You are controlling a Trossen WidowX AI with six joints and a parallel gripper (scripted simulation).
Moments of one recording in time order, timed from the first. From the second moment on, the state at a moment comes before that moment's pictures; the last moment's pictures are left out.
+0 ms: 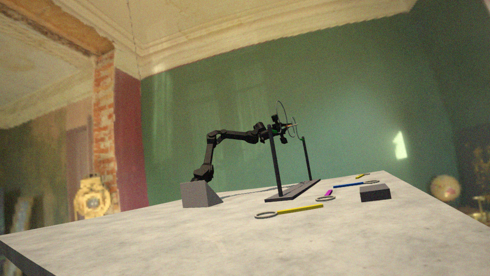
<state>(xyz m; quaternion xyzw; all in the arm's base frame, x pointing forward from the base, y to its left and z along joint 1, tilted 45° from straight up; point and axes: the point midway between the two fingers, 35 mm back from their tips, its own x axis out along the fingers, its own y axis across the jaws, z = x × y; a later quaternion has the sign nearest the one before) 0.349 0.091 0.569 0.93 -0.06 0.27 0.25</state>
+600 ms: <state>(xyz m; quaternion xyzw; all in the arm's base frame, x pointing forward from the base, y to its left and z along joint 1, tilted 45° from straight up) 0.352 0.110 0.561 0.92 -0.05 0.26 0.27</state>
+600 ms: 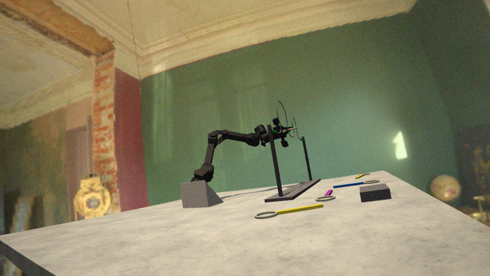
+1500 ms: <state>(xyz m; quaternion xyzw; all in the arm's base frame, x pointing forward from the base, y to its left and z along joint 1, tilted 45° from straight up) 0.366 0.170 0.490 0.82 0.02 0.23 0.53</state>
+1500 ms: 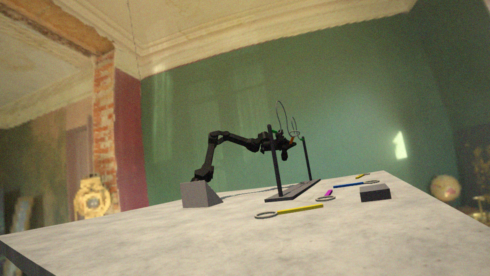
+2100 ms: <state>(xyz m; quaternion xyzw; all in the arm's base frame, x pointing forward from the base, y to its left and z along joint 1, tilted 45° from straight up) 0.372 0.185 0.421 0.69 0.08 0.19 0.70</state>
